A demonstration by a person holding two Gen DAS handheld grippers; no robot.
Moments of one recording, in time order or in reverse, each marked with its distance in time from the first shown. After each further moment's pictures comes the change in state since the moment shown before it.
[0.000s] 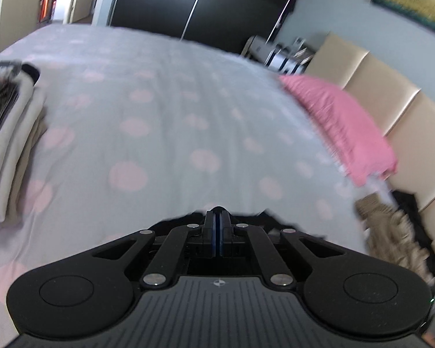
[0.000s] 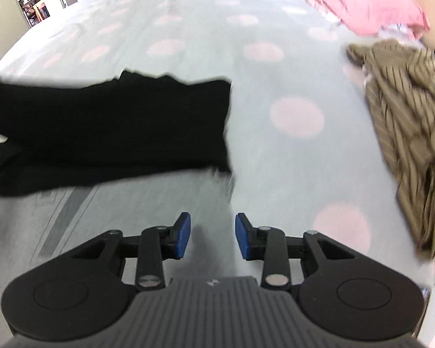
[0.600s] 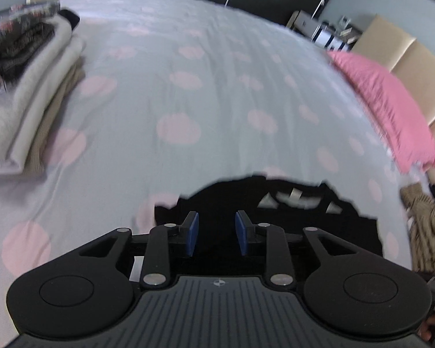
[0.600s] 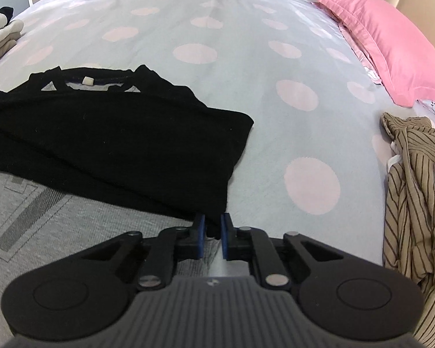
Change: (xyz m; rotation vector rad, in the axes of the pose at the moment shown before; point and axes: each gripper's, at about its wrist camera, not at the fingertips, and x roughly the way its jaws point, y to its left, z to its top) left arm 0.028 0.045 -0.032 -0.081 0.121 0.121; right arm 0.029 0.015 0.028 -0.288 -0.027 -0.031
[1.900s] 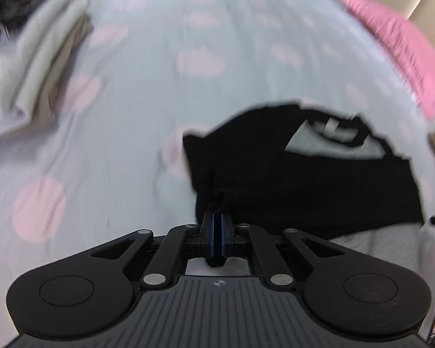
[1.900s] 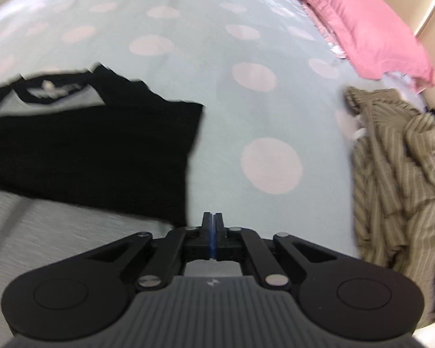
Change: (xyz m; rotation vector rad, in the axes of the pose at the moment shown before) left arm 0.029 0.016 -0.032 0.071 0.194 0.109; right arm 0.000 -0.018 0.000 0.089 0.084 -0.125
